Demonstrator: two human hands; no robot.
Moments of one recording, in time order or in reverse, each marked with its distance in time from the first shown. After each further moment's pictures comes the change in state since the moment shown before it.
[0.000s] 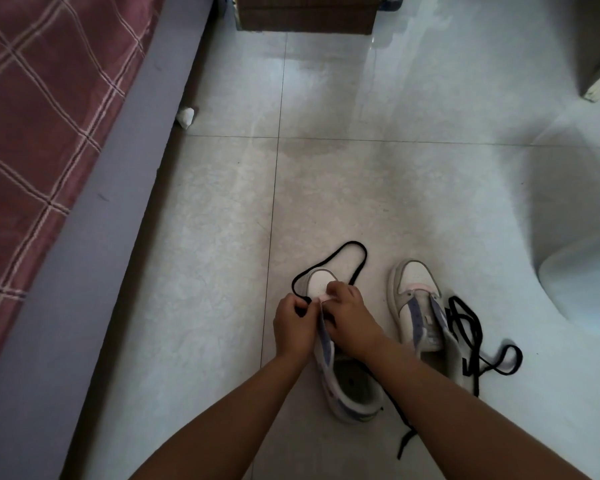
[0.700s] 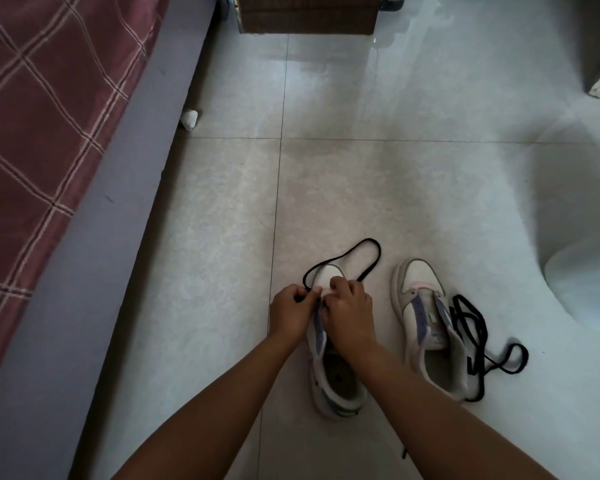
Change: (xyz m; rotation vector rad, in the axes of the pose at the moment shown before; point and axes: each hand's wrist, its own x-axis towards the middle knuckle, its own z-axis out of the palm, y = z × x) left_hand 0.024 0.005 -0.015 0.060 -0.142 0.028; right_hand 0.006 -0.022 0.009 -0.188 0.244 0.138
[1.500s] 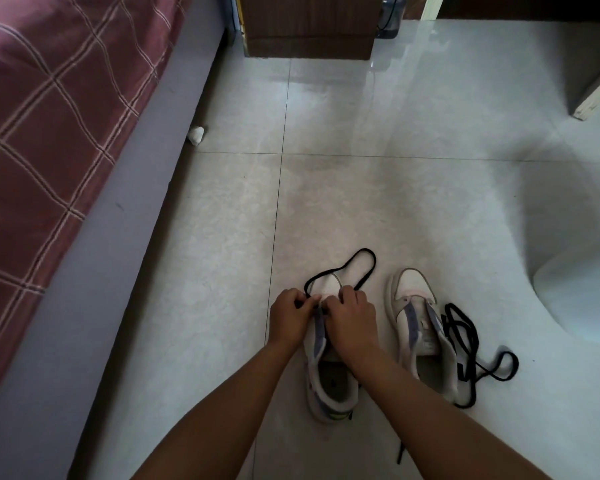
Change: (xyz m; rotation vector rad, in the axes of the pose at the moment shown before) left_hand -0.005 0.003 0.002 0.092 0.053 0.134; right_hand -0.006 0.006 -0.015 -0.070 -0.108 0.029
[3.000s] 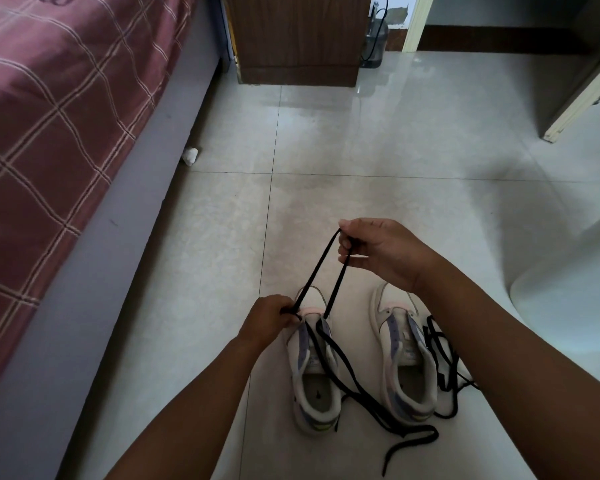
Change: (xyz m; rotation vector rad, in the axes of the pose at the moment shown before) left_hand 0.017 0.012 -0.034 0.252 -0.284 0.218; right_hand 0.045 0.023 -0.173 1.415 -0.347 0.093
